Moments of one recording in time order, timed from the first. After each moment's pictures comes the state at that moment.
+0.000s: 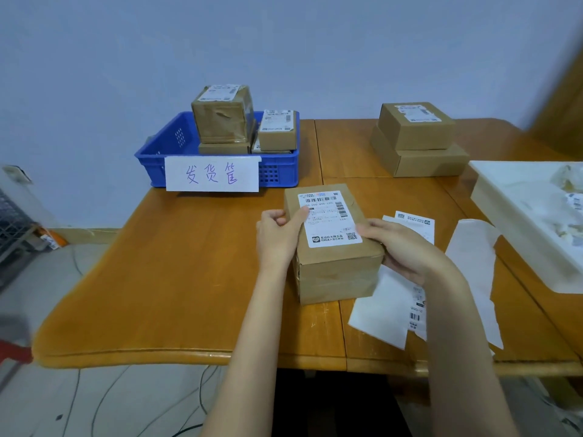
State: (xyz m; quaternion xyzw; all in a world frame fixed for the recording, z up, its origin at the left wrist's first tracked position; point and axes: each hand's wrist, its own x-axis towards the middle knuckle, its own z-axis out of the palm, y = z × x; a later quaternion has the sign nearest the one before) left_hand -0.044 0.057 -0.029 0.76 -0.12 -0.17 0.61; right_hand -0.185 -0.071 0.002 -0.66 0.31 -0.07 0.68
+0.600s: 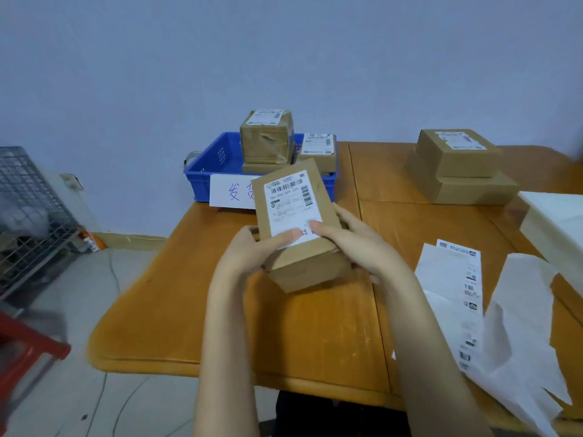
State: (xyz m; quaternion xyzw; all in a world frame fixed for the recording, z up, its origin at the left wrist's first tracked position) left_hand -0.004 0.152 0.025 0.76 -0.14 -0.26 0.58; right_hand -0.099 -0.003 0.031 -0.76 0.24 -0.08 0.60
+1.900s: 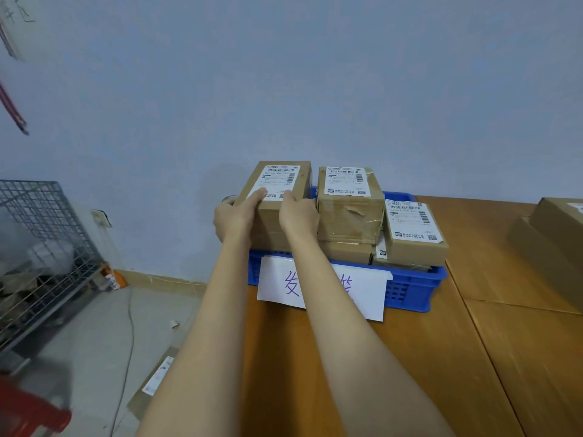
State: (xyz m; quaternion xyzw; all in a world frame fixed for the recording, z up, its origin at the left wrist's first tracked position) left_hand 0.324 0.114 0.054 0.72 0.05 0.00 0.69; right_hand 0.268 0.036 0.069 -0.70 0.31 -0.20 0.61
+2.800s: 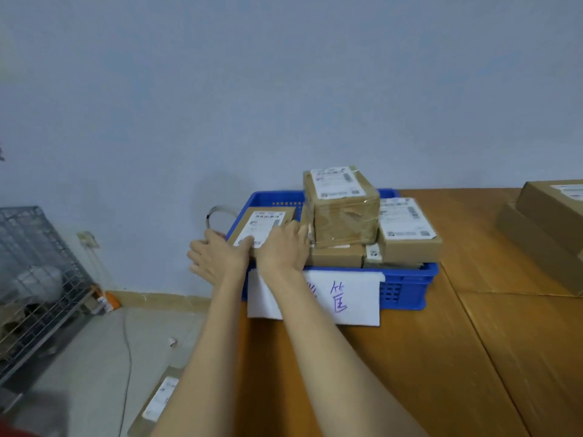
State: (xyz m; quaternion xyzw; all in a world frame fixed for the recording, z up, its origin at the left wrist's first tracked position) left_hand 0.322 0.109 0.000 0.91 0.06 0.14 0.39; right_hand 0.265 0.046 0.026 -0.92 0.30 -0.18 0.18
